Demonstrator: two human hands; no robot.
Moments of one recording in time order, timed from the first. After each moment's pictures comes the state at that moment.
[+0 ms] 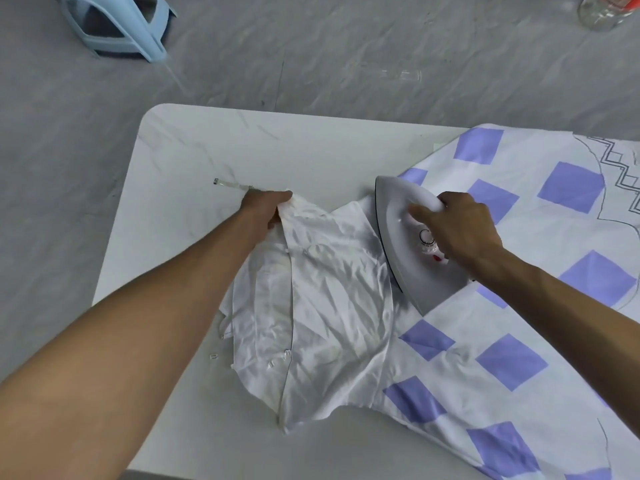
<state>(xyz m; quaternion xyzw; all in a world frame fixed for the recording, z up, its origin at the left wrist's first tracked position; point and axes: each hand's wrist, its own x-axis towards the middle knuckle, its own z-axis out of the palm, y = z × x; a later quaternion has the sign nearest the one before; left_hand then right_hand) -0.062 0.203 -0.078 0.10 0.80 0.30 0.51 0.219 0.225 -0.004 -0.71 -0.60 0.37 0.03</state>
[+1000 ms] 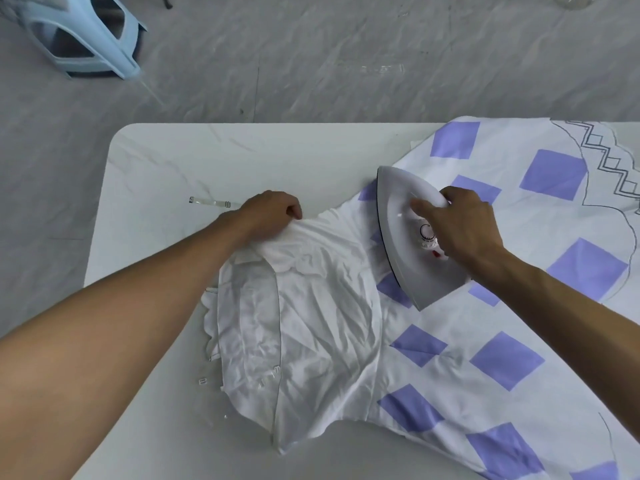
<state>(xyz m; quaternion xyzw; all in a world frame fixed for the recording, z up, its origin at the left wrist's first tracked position) -0.046 0.246 -0.096 0.64 0.67 -0.10 0.36 0.246 0.238 -0.012 -0.74 -0.56 0.38 0.09</state>
